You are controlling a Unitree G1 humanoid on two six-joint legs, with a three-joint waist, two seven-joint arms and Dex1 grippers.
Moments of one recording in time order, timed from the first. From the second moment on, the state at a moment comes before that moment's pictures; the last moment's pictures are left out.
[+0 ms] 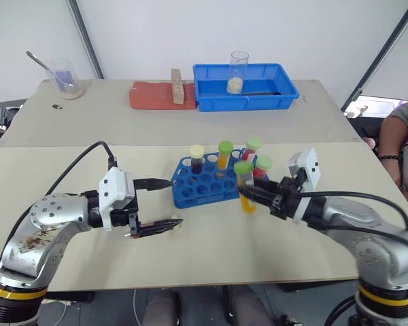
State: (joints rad) left arm -0.13 0.82 0.12 -0.45 -0.59 0.39 -1.08; right arm -0.26 -0.38 -0.13 -0.63 0.61 0.85 0.58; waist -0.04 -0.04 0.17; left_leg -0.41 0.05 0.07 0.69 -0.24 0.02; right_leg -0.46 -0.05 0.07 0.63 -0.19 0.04
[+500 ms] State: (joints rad) left arm -0.18 0.82 0.13 -0.47 -0.65 0.46 -1.06; right arm -0.25 -0.18 0.08 -0.23 0.22 0.16 0.47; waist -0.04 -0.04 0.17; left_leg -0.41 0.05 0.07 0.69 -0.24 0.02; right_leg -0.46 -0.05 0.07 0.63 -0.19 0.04
